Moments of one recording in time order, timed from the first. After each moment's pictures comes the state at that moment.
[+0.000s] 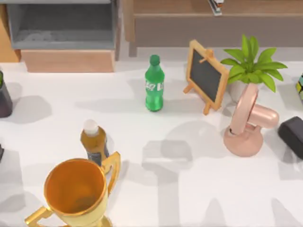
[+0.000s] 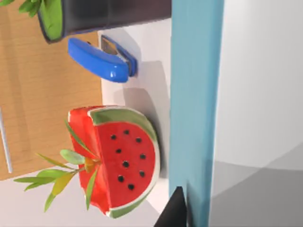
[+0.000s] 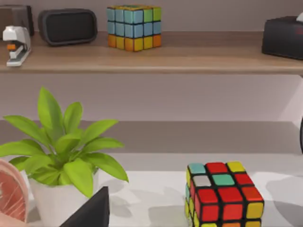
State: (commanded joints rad) left arm 0.98 1.14 0.22 0.08 0.83 2.26; right arm 0.00 0.00 0.00 0.00 0.00 0.00
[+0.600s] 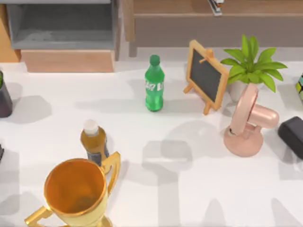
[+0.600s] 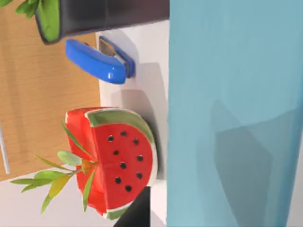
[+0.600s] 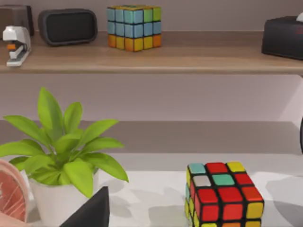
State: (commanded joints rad) left arm 0.98 1.14 0.22 0.08 0.83 2.26; right arm 0.00 0.00 0.00 0.00 0.00 0.00
